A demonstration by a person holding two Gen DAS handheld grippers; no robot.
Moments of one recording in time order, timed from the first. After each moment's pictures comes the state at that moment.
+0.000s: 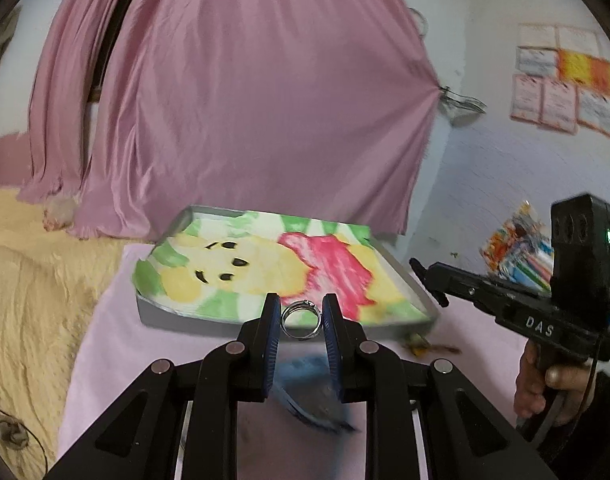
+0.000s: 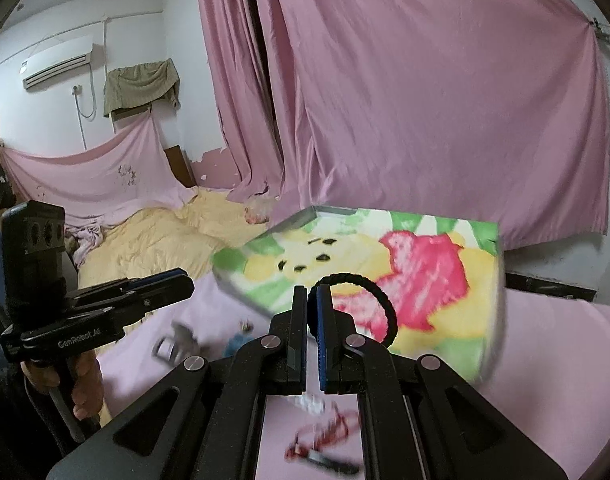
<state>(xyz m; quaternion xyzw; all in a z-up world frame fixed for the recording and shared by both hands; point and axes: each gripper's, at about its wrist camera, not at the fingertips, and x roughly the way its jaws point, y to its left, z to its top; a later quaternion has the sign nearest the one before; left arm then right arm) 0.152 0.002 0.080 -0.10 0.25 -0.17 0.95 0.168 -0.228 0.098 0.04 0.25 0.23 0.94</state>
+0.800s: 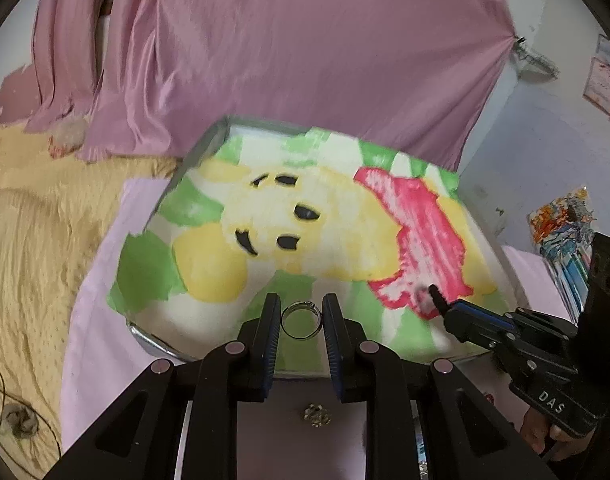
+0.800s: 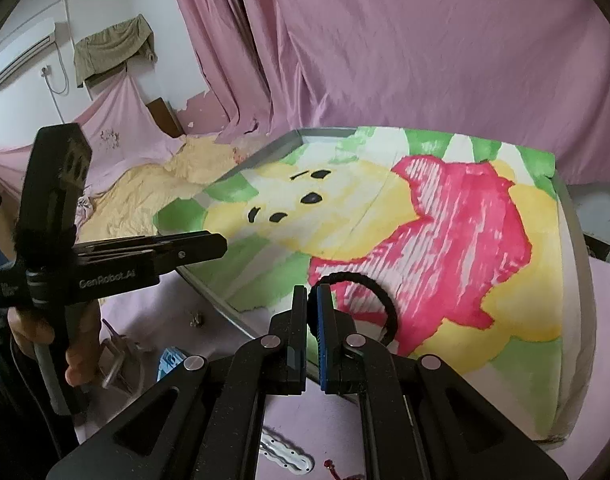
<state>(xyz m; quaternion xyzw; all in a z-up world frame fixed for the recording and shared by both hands) 0.275 0.015 0.025 -0.10 0.42 -0.13 0.89 0.257 -0.186 0.029 0.04 0.37 0.23 0.90</state>
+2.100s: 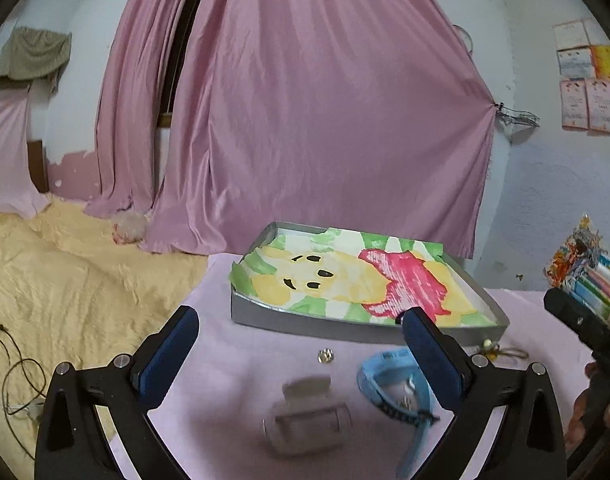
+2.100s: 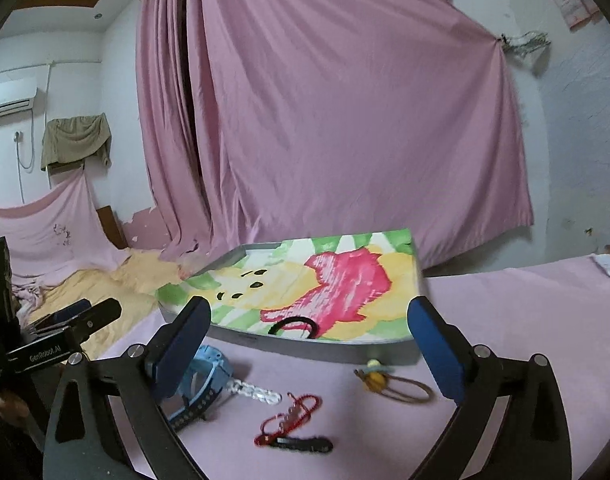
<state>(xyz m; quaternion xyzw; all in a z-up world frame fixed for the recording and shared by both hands) 0.114 0.024 0.061 -0.07 0.19 -0.04 0.98 0.102 -0.246 0.070 0.08 0.15 0.07 0.98</state>
